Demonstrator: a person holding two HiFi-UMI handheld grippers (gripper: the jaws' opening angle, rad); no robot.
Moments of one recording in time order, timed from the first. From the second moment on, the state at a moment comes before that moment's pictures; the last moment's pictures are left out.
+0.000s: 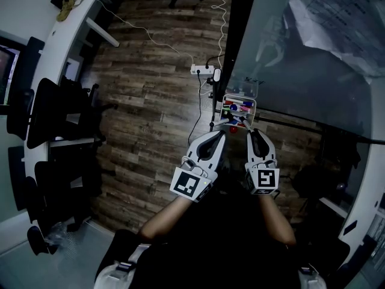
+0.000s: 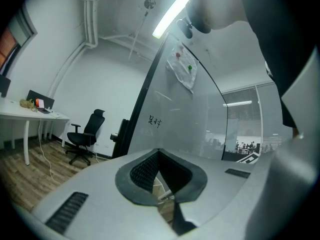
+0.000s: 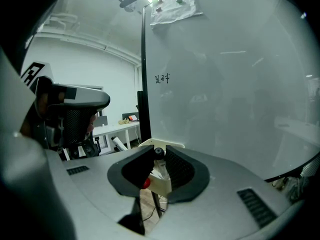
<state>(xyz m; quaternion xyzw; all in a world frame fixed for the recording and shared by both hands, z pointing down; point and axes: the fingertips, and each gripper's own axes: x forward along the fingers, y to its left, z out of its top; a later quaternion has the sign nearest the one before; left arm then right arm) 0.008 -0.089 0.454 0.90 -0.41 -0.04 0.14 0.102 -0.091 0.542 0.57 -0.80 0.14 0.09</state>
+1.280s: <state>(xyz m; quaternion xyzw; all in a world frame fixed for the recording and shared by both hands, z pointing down) 0.018 -0.051 0.422 0.90 -0.43 -0.06 0.10 0.119 -0.059 0.497 0.57 -0.82 0.09 0.06</state>
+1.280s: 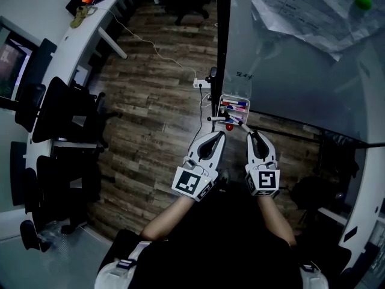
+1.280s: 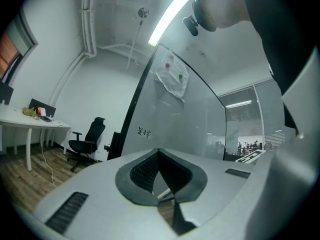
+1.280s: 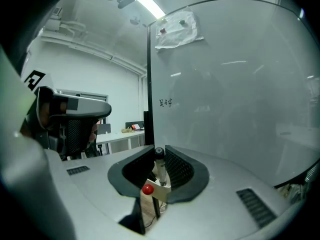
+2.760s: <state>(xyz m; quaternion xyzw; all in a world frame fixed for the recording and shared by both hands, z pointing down) 0.021 -0.004 0.401 0.91 -0.41 -0.05 0.07 0.120 0.020 0.451 0.57 -0.82 0.08 0.03</state>
